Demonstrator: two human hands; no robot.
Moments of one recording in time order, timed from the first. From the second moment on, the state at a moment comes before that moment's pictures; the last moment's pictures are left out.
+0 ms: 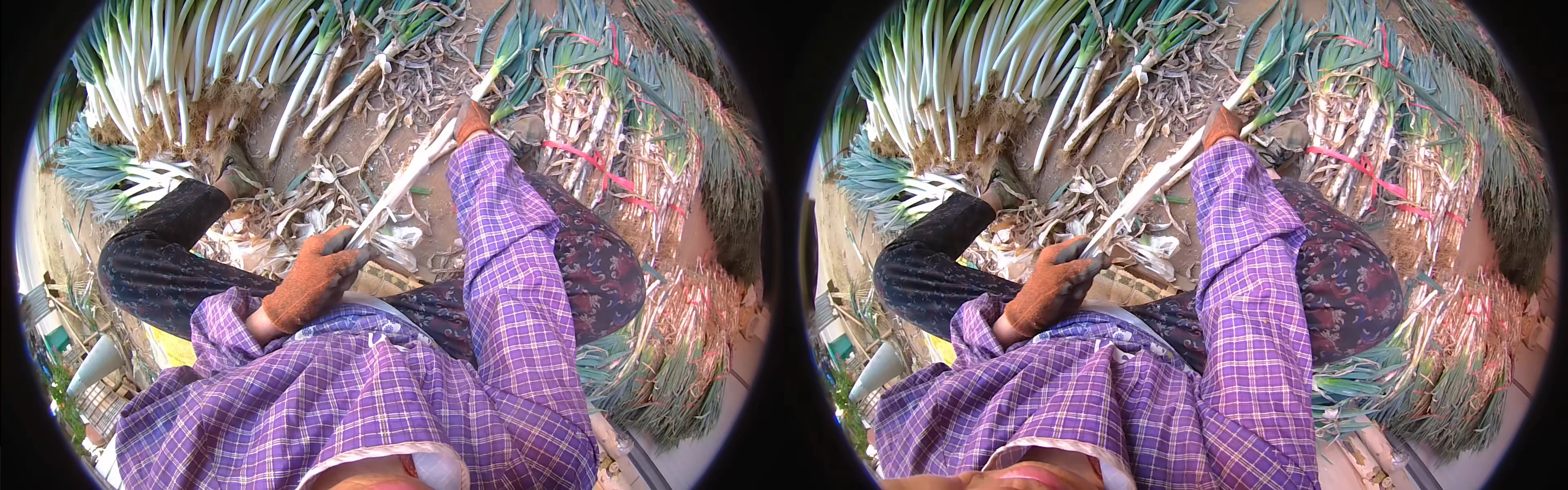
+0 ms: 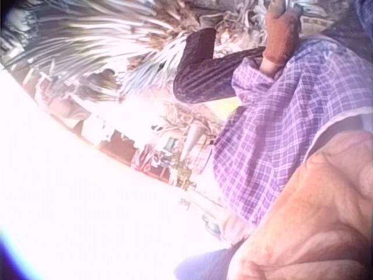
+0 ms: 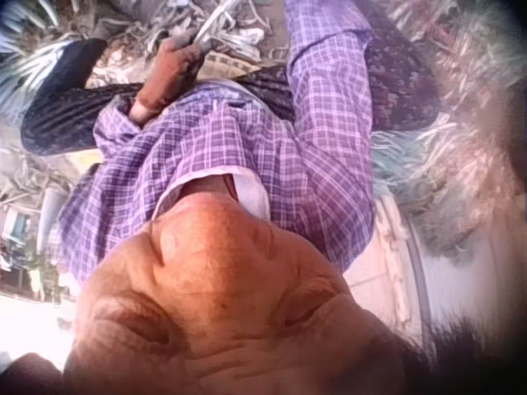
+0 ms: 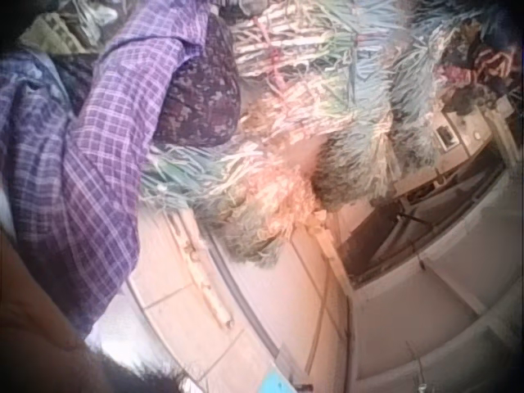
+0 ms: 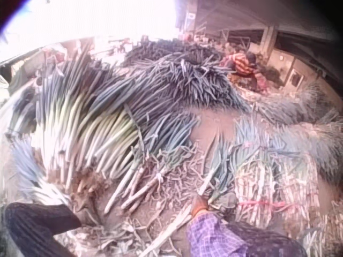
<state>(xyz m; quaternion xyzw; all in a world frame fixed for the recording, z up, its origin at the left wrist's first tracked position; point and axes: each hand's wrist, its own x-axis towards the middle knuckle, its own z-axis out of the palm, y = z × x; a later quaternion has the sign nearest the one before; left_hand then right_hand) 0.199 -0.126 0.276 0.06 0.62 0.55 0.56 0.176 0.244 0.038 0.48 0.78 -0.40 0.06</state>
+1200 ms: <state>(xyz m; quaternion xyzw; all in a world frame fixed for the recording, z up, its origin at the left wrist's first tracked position) 0.136 -0.096 0.141 0.37 0.92 0.14 0.06 0.178 0.131 0.083 0.48 0.33 -0.79 -0.20</state>
